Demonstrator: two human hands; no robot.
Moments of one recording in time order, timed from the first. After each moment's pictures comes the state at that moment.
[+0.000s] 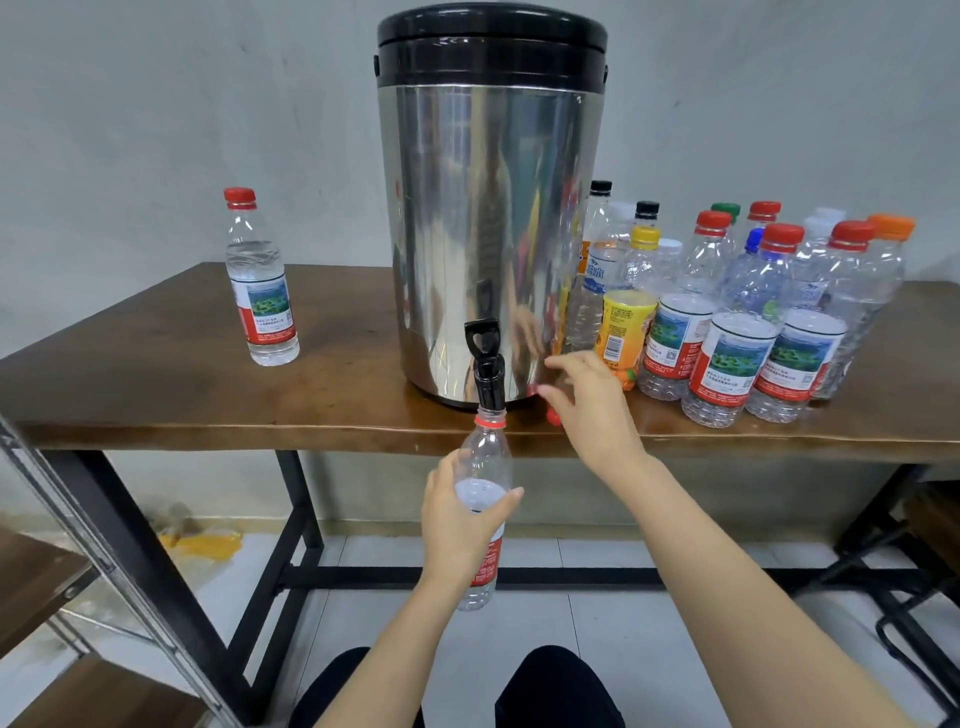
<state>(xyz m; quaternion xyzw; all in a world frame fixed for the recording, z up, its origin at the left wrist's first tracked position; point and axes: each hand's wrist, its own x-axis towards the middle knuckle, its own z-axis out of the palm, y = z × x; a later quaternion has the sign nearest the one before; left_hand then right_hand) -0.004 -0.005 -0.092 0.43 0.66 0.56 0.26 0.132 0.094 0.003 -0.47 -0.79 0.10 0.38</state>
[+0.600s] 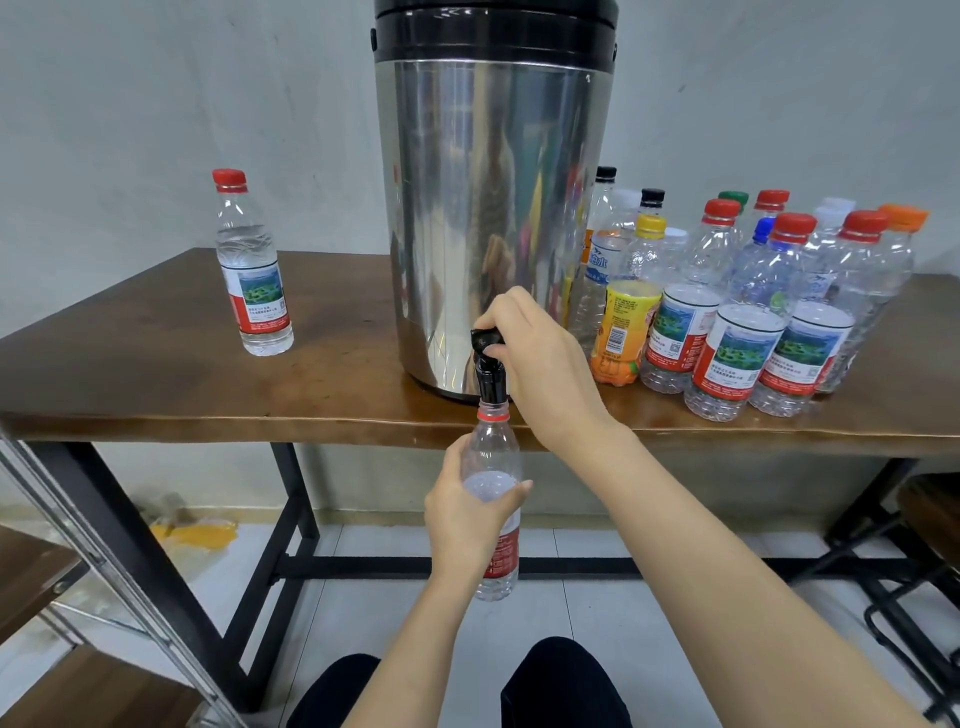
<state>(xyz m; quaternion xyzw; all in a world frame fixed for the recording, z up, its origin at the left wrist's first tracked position) 0.005 -0.004 -0.082 0.43 0.64 0.58 0.26 0.088 0.051 0.058 -0.29 -0.86 -0.06 0.41</state>
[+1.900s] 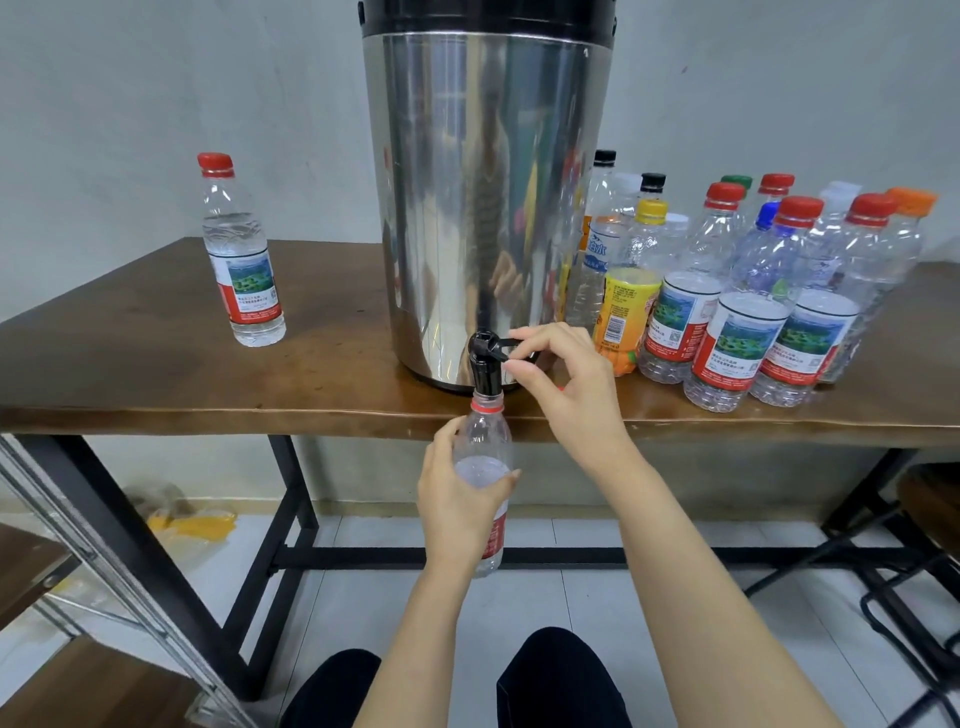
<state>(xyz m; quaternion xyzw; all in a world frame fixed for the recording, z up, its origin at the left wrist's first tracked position) 0.005 0.000 -0.082 0.44 0.64 0.59 0.20 0.116 0.064 0.014 -0.28 -0.77 0.19 0.54</state>
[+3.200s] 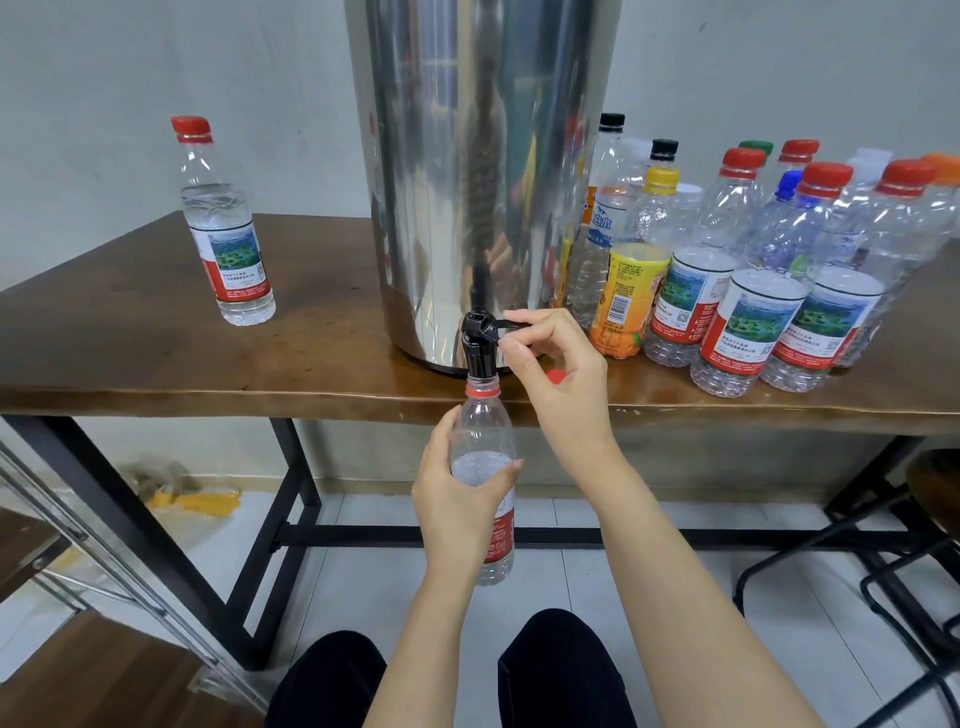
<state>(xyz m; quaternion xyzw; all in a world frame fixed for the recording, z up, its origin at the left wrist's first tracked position) 0.018 -0.009 -0.084 0.40 0.63 0.63 0.24 0.106 0.063 0.000 -0.25 -0.72 0.27 0.59</state>
